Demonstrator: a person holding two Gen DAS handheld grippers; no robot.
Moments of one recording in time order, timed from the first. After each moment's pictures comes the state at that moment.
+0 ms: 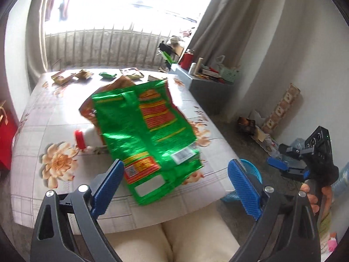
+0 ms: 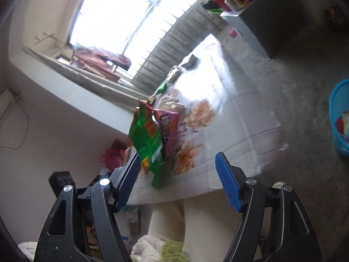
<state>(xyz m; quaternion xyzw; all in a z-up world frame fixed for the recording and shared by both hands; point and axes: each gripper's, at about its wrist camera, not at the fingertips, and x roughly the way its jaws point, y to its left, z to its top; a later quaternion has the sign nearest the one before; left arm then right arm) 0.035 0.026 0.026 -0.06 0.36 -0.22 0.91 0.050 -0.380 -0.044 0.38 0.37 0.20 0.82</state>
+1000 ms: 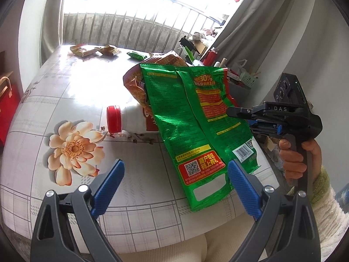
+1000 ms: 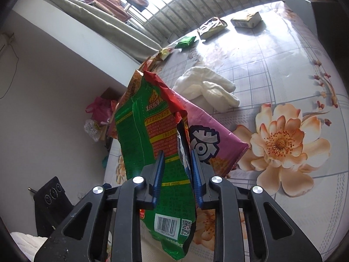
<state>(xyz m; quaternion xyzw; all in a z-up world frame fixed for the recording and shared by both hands) 0.084 0.082 -0.033 -0.11 0.38 -0.19 0.90 0.218 -0.242 -0.057 0.22 0.49 0.28 0.79</state>
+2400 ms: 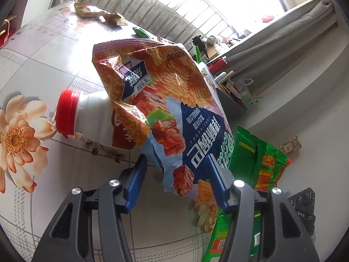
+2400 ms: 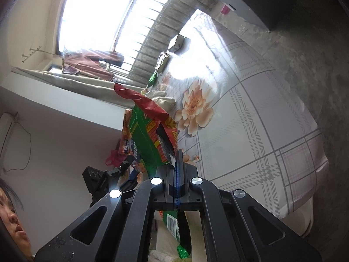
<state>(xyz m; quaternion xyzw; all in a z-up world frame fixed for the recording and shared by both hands) 0.167 0.059 -0.066 -0.27 0.41 -0.19 0.85 0.096 -0.376 -0.088 0.45 0.41 0.20 0.77</state>
